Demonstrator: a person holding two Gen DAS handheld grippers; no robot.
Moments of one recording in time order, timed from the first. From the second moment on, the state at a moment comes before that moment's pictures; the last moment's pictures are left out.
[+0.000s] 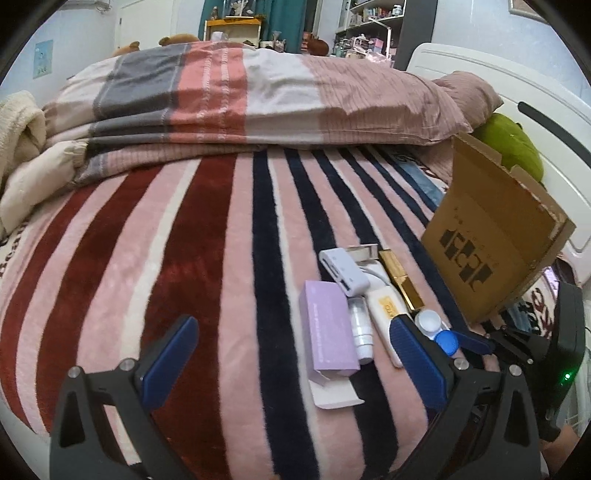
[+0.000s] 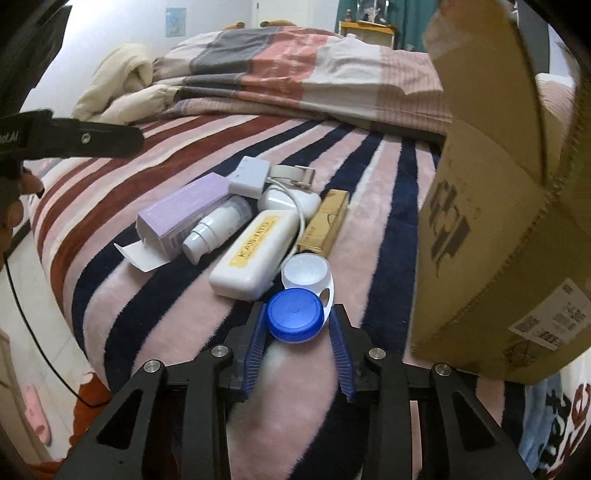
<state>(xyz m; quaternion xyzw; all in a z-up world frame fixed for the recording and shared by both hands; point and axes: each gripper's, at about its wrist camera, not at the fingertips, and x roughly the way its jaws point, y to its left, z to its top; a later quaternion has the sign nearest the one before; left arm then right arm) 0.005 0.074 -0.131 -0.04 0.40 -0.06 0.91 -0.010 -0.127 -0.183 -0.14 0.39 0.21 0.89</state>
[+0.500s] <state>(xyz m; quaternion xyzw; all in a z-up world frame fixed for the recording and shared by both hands) 0.009 0.045 -0.119 -0.05 0.41 -0.19 0.89 -0.012 -0.130 -0.164 -0.12 0.36 0.21 0.90</state>
